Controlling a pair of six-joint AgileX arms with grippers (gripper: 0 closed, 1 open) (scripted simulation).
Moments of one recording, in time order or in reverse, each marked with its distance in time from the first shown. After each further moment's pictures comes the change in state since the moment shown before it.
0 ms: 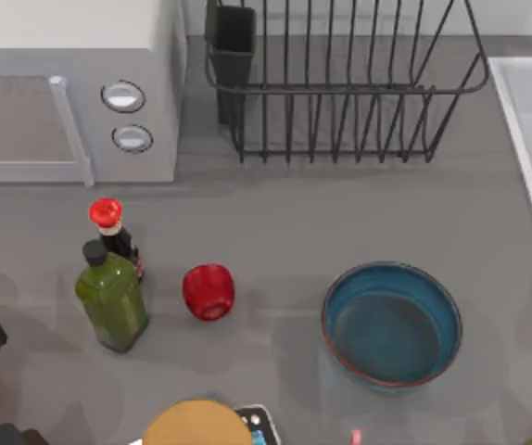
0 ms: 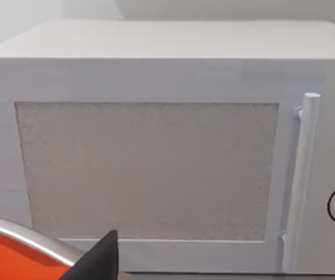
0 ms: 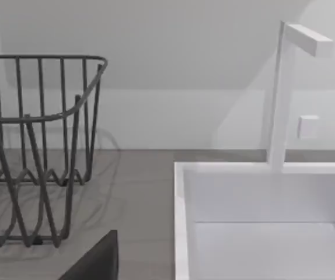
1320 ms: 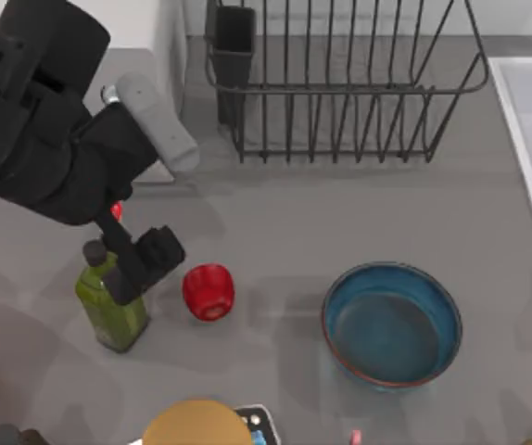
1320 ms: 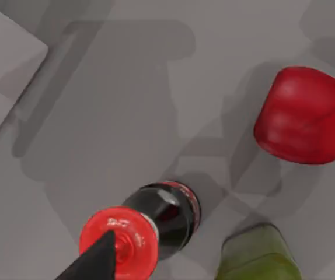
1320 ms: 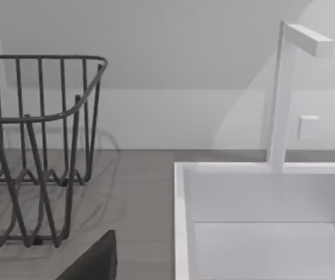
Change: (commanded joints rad) left arm -0.470 1.397 1.099 -0.801 0.066 0.541; right arm 0.000 0.000 0.000 0.000 0.000 0.000
